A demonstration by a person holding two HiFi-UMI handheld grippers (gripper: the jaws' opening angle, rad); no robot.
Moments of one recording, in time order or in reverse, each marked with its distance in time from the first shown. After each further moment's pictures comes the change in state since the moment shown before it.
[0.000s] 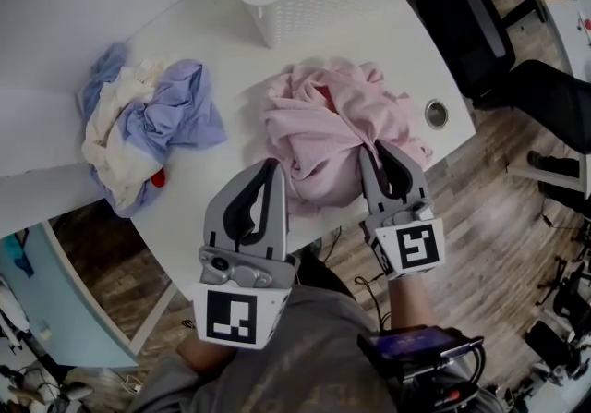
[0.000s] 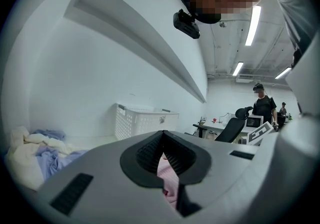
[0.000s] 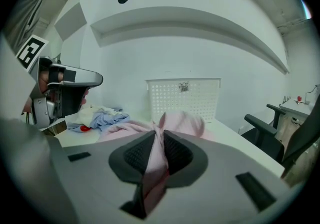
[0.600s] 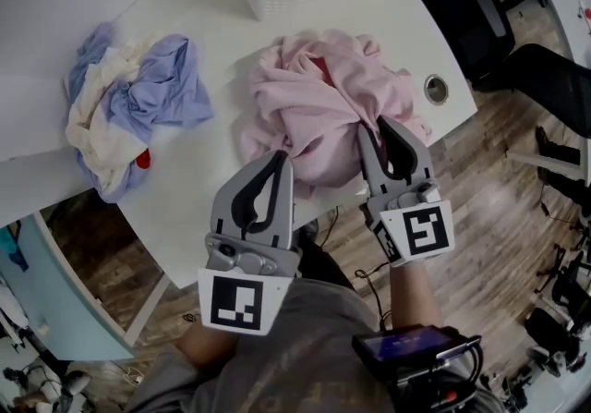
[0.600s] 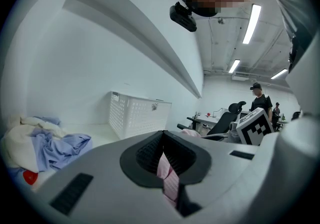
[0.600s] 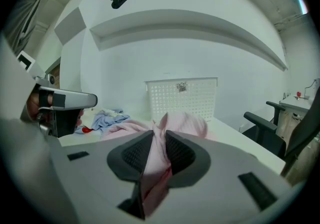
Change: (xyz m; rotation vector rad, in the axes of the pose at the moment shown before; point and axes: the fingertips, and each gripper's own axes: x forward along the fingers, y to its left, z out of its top) left arm -0.007 -0.025 -0.045 -0.010 0.071 -0.050; right arm -0.007 -0.003 -0.003 0.028 -0.019 0.012
